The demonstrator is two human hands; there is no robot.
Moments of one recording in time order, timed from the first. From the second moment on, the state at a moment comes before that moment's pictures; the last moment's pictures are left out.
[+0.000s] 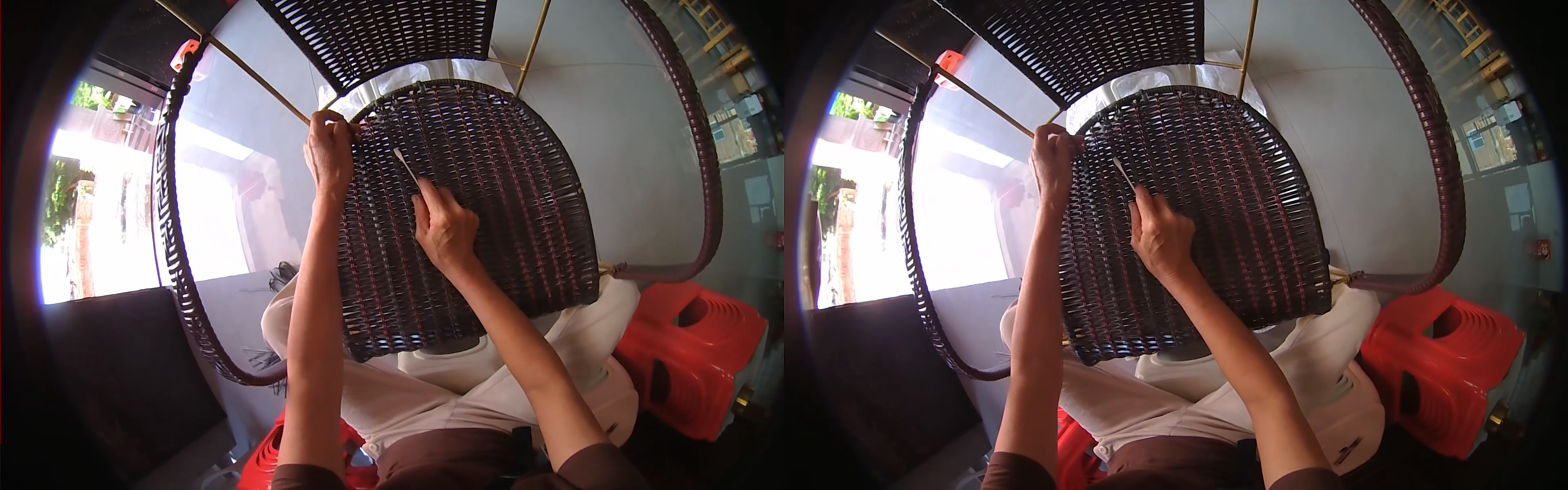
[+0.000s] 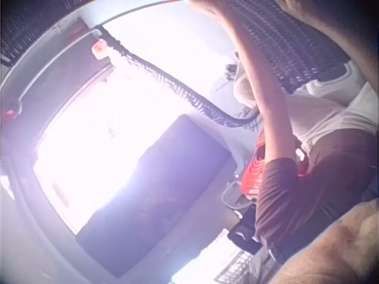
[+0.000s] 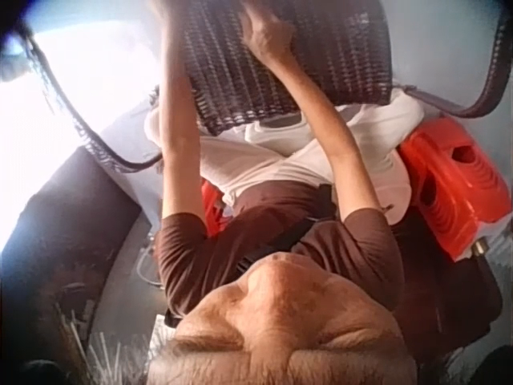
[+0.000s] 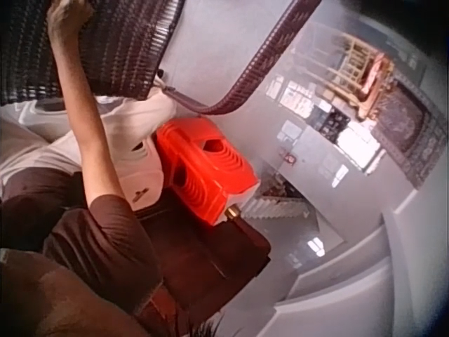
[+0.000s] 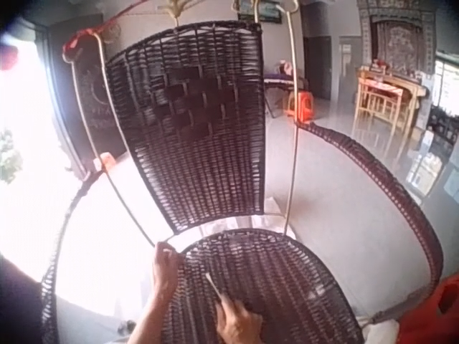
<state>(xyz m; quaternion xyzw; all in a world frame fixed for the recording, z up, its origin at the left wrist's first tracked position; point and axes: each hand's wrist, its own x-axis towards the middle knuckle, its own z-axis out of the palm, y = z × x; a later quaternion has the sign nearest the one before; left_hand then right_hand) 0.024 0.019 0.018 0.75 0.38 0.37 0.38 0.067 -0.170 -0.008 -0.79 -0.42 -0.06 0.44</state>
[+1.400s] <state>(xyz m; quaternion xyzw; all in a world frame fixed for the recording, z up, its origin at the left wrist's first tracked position) -0.248 -0.170 0.134 0.61 0.40 0.61 0.29 0.098 -0.412 0.050 -0.80 -0.20 -0.09 0.57</state>
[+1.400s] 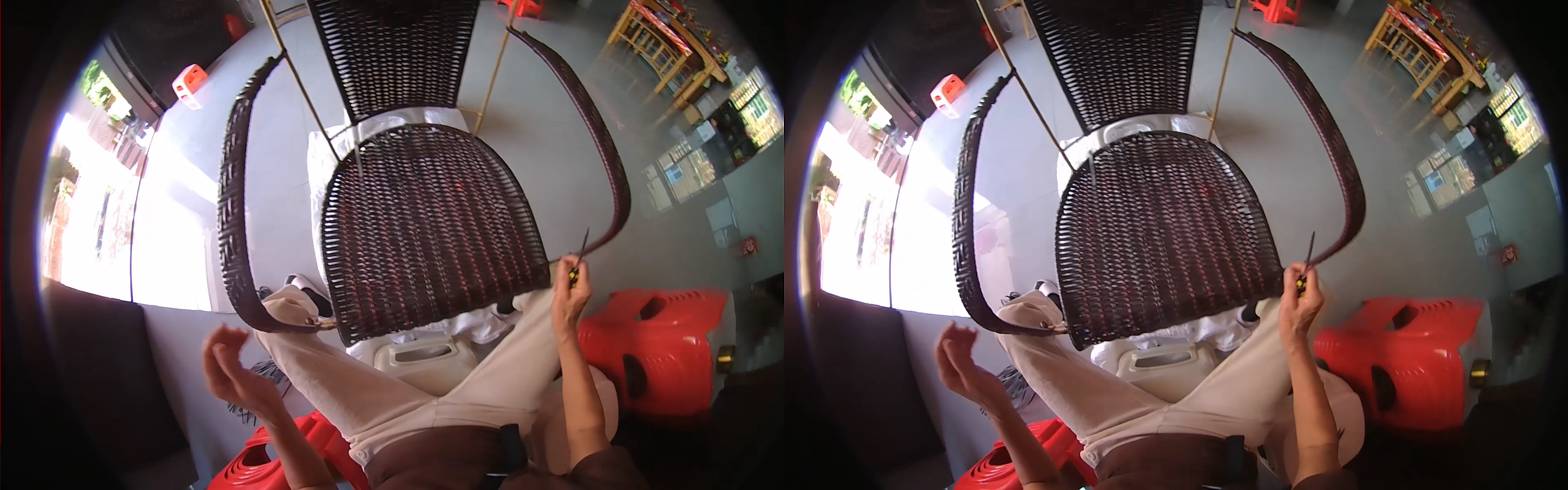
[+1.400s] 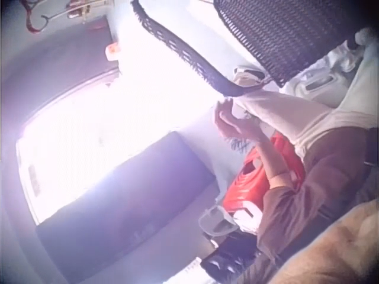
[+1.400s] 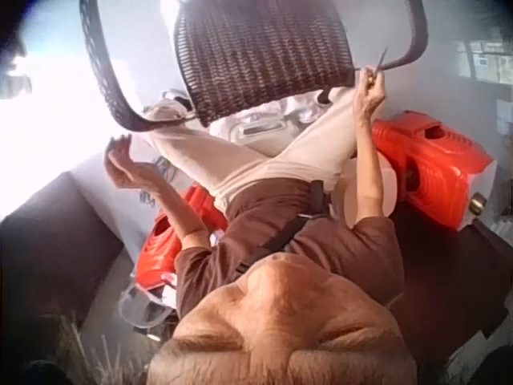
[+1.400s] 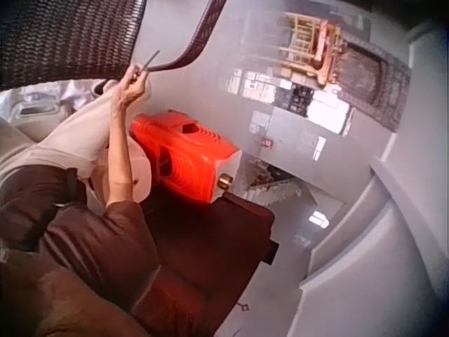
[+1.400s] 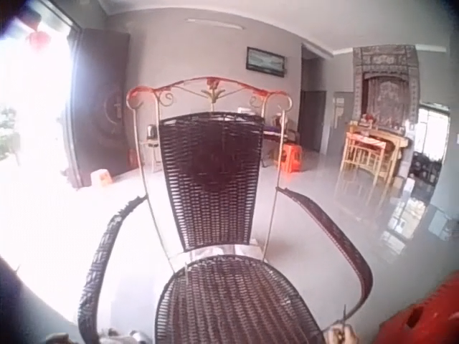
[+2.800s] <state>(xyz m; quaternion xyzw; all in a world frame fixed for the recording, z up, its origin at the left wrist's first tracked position) -0.247 -0.177 0.108 0.54 0.30 0.47 0.63 0.221 -0.452 0.073 -0.51 0.06 0.15 0.85</state>
